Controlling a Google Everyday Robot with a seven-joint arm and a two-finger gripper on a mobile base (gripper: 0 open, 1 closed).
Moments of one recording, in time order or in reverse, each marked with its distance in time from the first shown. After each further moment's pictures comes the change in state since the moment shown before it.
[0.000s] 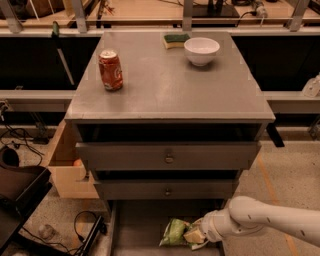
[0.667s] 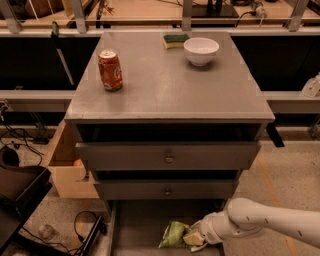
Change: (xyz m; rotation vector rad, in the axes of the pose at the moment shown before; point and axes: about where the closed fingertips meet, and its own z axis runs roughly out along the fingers) arm 0.005 0.003 0.014 -0.022 0.004 0.010
